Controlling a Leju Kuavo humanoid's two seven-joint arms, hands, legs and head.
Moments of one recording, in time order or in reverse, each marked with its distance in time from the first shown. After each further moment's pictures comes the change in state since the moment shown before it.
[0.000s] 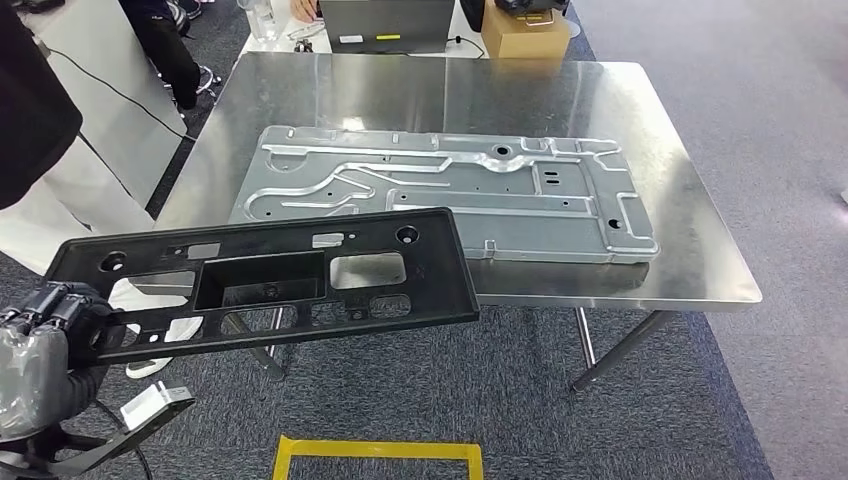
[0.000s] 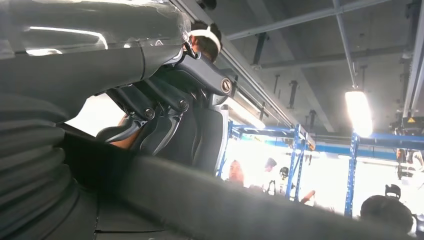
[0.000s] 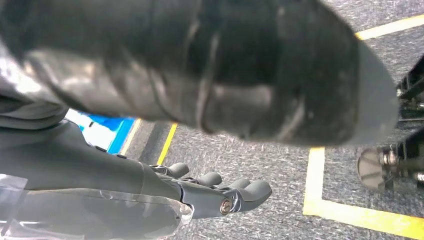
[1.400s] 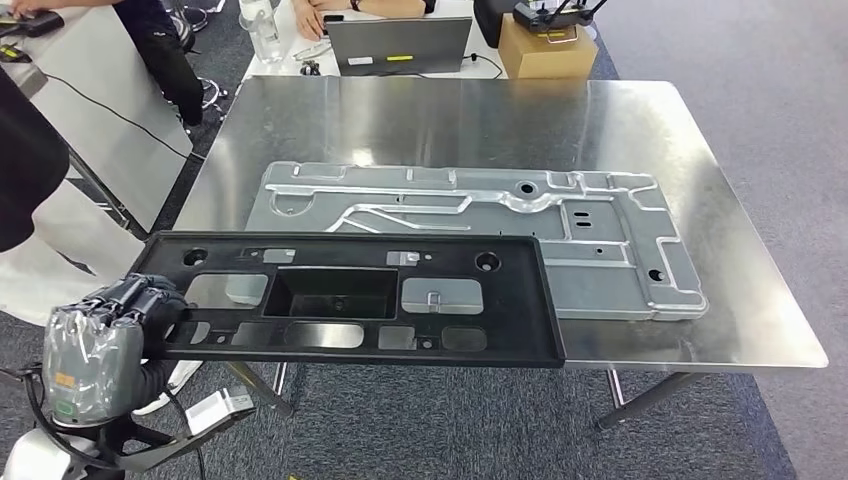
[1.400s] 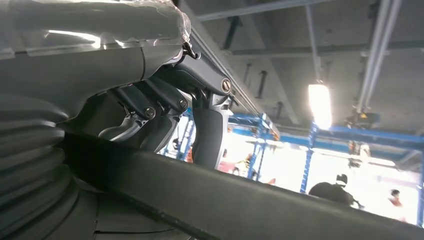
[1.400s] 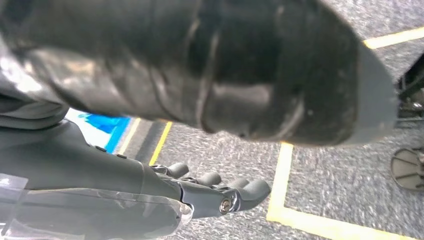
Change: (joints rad) left arm -0.149 -0.077 -0.226 0.014 -0.037 -0.049 -0.001; right arm 0.008 -0.002 0.009 0.000 -0.004 0.005 0.007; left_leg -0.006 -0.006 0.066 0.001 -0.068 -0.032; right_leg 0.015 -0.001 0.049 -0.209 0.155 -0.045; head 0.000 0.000
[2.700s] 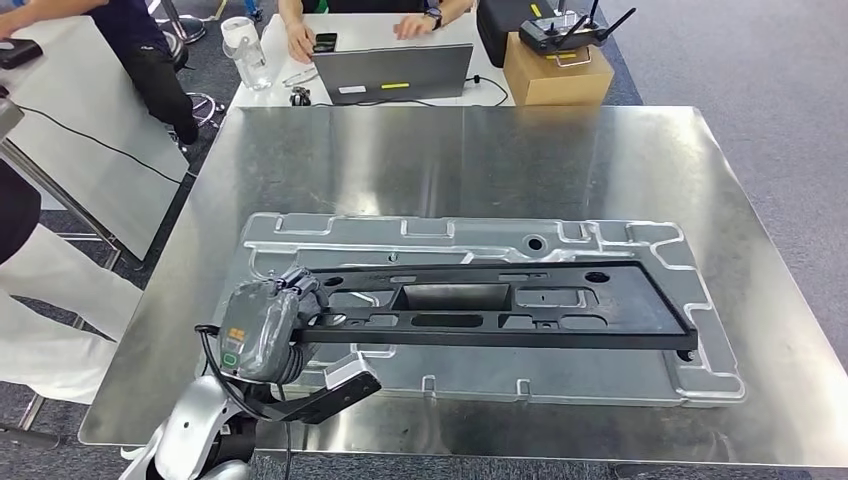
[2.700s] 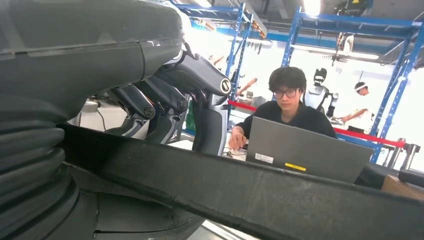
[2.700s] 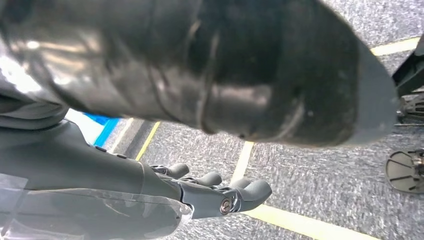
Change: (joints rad) left arm -0.226 -0.287 -0.294 0.228 0.116 -0.267 0.084; right arm -0.044 -0.025 0.027 0.000 0.009 0.024 0.028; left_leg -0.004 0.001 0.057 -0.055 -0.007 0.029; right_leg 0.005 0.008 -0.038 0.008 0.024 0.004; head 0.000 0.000
